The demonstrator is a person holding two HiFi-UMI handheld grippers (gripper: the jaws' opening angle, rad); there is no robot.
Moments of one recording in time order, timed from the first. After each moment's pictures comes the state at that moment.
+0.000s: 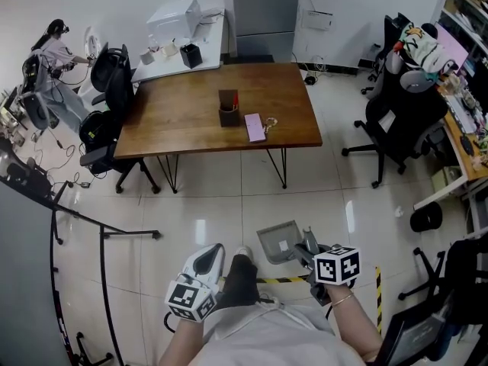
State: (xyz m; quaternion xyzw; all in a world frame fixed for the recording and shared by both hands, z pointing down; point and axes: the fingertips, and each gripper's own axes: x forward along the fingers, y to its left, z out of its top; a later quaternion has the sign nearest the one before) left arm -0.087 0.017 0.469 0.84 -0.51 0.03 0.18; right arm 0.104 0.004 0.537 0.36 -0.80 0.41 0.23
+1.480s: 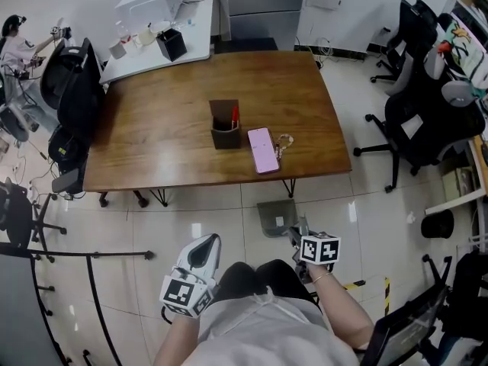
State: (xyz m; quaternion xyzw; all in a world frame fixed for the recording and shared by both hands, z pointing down) left arm -0.136 -0.231 0.570 0.85 -0.49 0.04 0.17; right arm 0.069 -0.262 0.757 0.45 -0.74 0.44 0.21
